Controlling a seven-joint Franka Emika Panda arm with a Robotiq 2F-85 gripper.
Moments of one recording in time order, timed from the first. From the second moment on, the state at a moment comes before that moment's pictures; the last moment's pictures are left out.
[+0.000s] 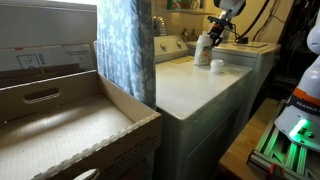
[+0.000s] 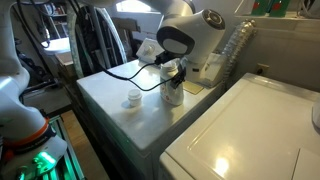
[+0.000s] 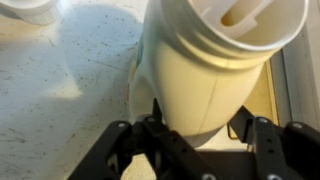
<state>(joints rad) -0.36 0.34 -0.28 -1.81 0.68 1.92 0.56</state>
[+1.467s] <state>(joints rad) -0.37 0.39 -0.28 -1.73 0.74 1.79 0.47</state>
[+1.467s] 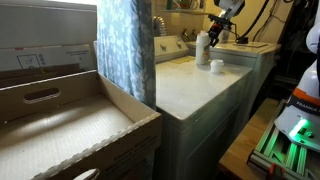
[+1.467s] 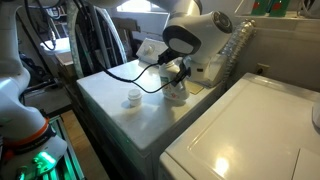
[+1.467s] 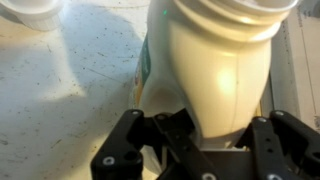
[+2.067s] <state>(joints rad) -0.40 0.39 -0.28 -1.67 0.76 1.68 0.44</state>
